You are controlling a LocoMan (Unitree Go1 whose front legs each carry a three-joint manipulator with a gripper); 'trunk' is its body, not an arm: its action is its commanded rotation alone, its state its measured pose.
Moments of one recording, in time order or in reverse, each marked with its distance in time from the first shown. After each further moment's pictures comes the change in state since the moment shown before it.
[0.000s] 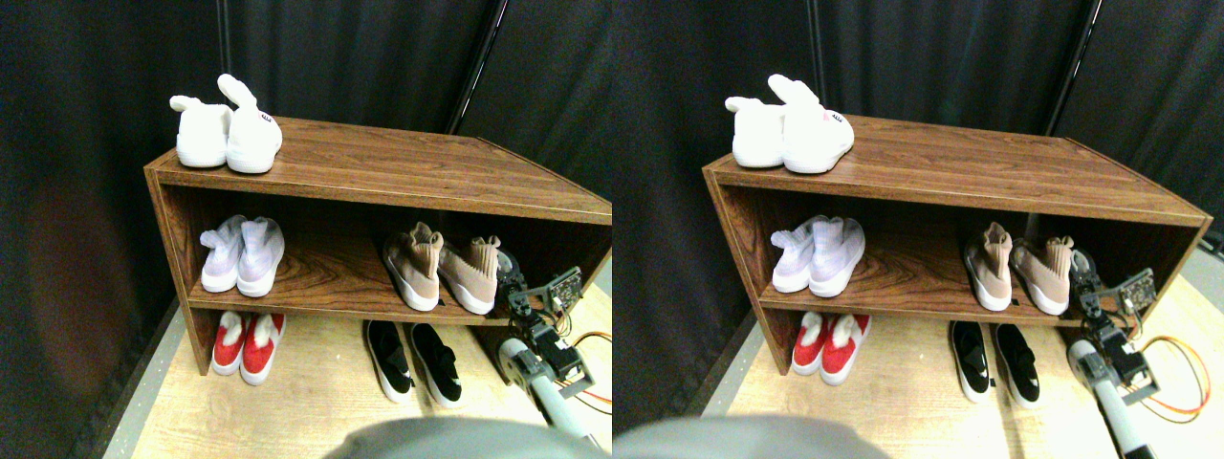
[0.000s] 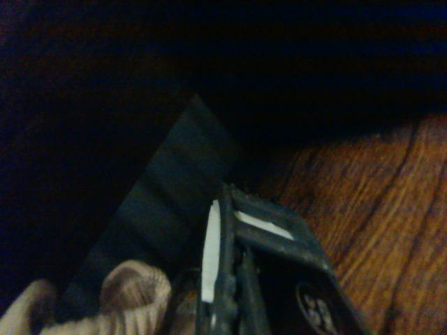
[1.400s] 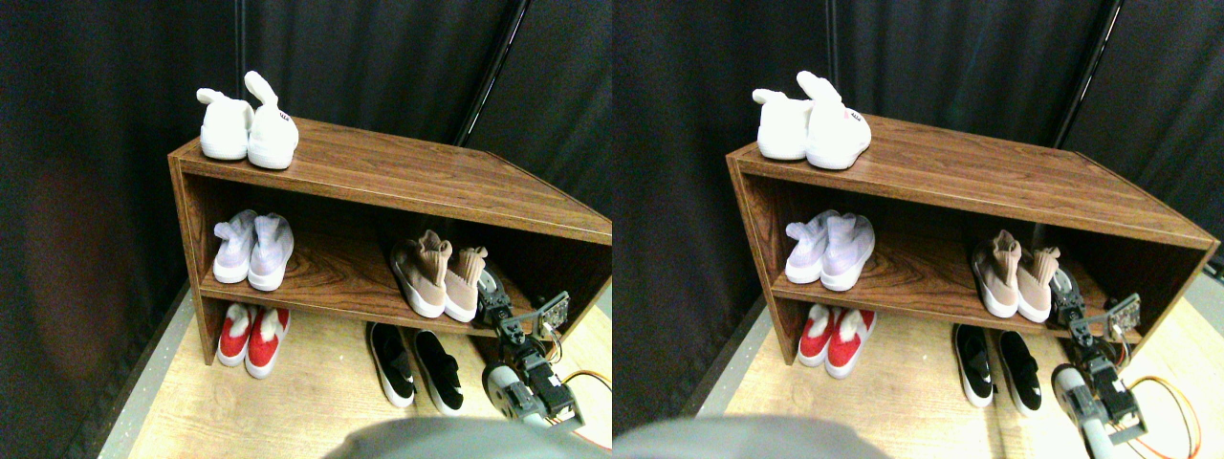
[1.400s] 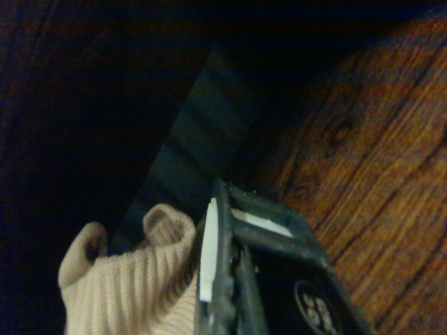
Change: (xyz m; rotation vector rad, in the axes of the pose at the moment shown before) right arm -0.030 0.009 -0.042 0.091 0.205 0.015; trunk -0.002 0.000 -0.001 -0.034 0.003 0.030
